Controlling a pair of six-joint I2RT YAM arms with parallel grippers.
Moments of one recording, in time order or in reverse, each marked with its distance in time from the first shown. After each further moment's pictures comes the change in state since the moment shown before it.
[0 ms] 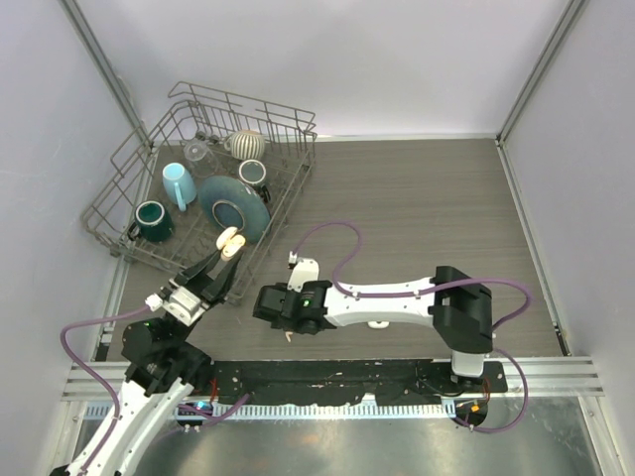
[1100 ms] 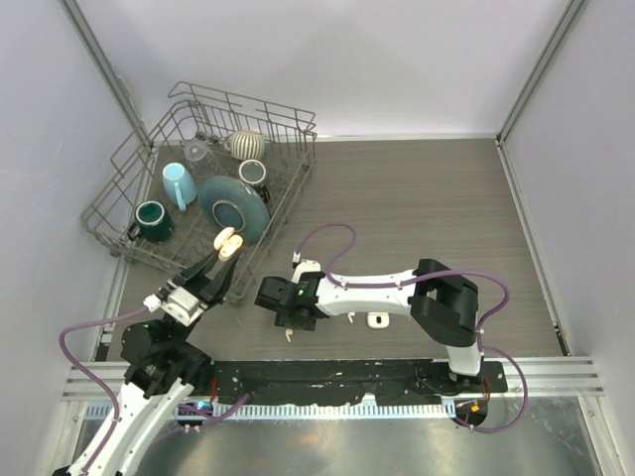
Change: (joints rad) left arm 0.000 -0.027 0.000 -0.034 -0.032 -0.003; right arm -0.067 0.110 0.019 -0.024 -0.156 0.029
